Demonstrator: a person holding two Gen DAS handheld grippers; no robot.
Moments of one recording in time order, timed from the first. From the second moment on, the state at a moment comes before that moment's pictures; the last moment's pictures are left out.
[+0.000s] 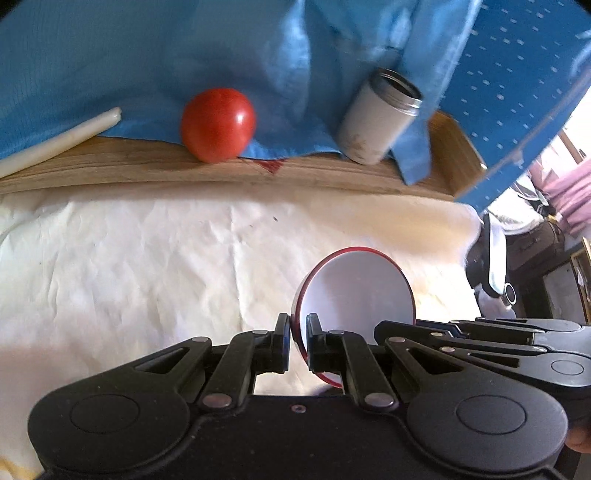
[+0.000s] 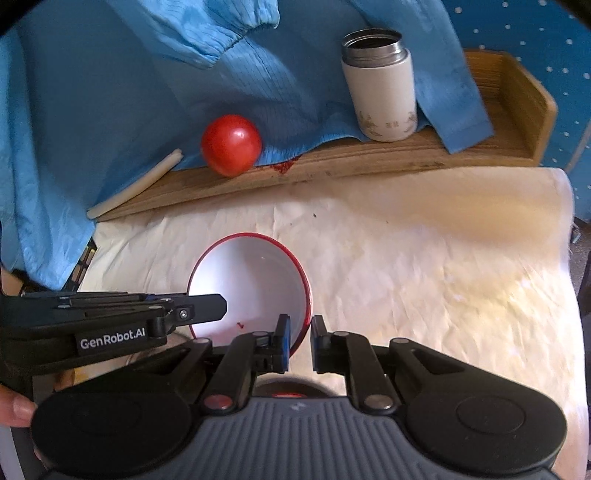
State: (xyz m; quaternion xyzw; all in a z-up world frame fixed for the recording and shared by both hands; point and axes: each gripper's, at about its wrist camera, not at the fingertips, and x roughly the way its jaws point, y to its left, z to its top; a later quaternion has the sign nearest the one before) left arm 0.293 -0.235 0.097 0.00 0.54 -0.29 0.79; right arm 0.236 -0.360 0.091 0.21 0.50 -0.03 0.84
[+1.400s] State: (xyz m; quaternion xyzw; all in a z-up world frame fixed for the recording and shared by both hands) left arm 0.197 -0.240 0.056 0.08 0.56 -0.30 0.77; right arm 0.154 -0.335 0.065 0.19 0.55 -0.04 0.81
